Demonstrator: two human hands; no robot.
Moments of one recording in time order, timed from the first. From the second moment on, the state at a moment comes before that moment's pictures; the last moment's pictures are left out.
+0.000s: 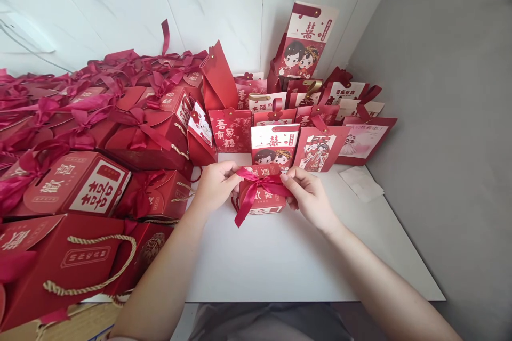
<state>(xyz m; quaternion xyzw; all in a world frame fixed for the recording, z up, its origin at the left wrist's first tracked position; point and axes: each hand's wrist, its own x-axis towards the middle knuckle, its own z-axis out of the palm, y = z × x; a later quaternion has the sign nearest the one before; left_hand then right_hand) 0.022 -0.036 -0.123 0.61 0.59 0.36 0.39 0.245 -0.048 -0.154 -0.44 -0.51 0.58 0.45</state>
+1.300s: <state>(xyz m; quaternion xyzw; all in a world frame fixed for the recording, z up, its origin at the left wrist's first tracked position) 0.014 -0.042 -0.122 0.59 0.53 0.37 0.48 0.240 -0.046 -0.160 -0.45 -0.48 0.58 0.47</state>
